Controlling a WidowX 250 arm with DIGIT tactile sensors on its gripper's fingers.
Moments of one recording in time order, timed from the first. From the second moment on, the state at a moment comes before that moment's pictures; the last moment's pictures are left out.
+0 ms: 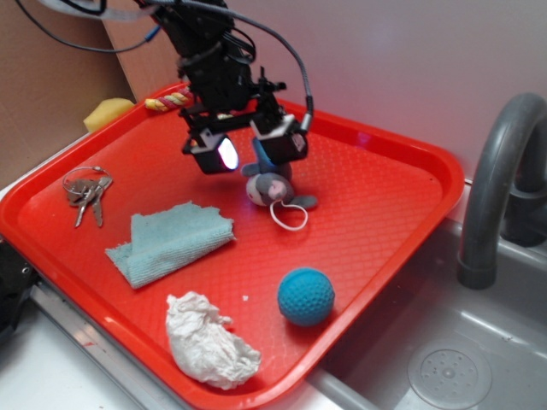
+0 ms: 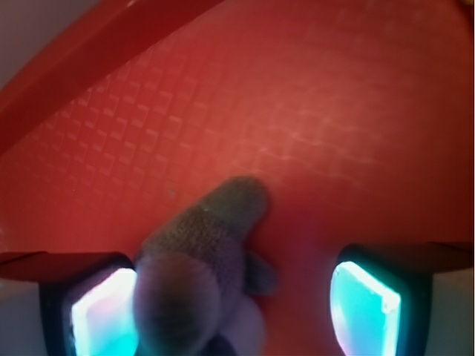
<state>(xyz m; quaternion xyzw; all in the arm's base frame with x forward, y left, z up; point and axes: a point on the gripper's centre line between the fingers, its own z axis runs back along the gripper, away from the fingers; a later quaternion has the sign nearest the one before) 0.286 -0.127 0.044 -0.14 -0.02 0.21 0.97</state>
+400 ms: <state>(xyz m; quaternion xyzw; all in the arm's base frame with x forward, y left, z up) 0.285 -0.145 0.033 -0.13 -0.01 0.19 0.97</state>
